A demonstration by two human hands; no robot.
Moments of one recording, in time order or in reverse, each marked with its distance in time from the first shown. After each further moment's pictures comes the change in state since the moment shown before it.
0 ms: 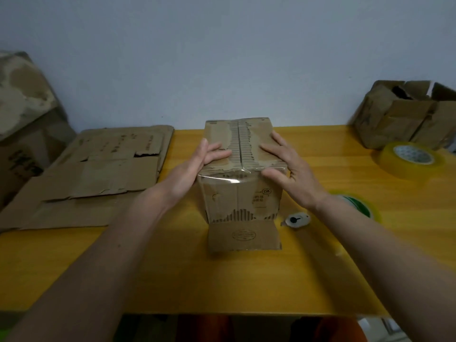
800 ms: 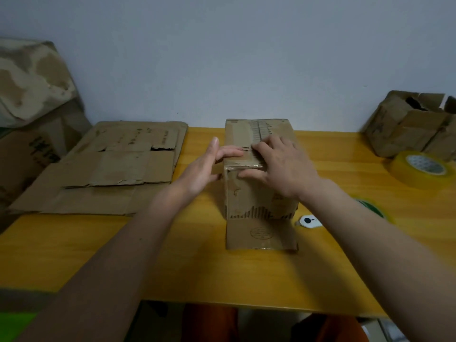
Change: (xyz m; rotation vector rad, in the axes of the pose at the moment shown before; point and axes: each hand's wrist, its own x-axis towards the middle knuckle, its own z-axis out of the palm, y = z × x) left_hand -0.014 -0.005 -0.003 -0.206 0.080 0.070; right_hand 0.027 -0.075 0.032 -0.897 -0.102 -0.060
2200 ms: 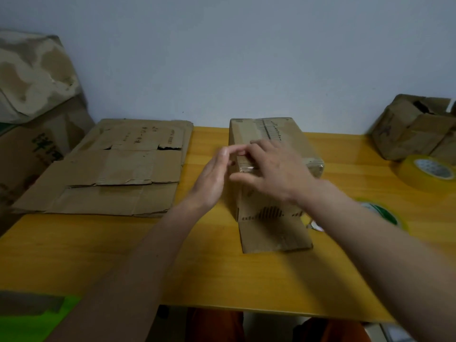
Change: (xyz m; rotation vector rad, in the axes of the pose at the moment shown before) left_hand -0.004 -0.026 0.000 0.044 0.119 0.219; right_hand 0.012 -0.036 0.002 0.036 -0.025 -0.131
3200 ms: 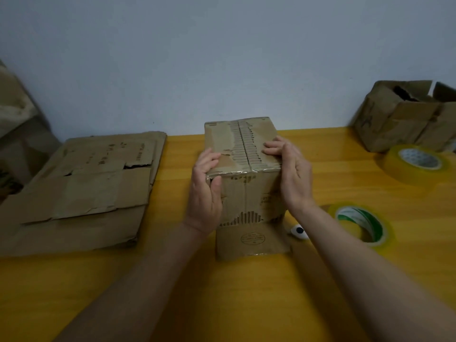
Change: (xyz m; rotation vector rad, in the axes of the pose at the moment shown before) left_hand 0.048 -0.059 0.061 0.225 0.308 0.458; right_hand -0.010 0.088 0.058 1.065 0.668 0.389
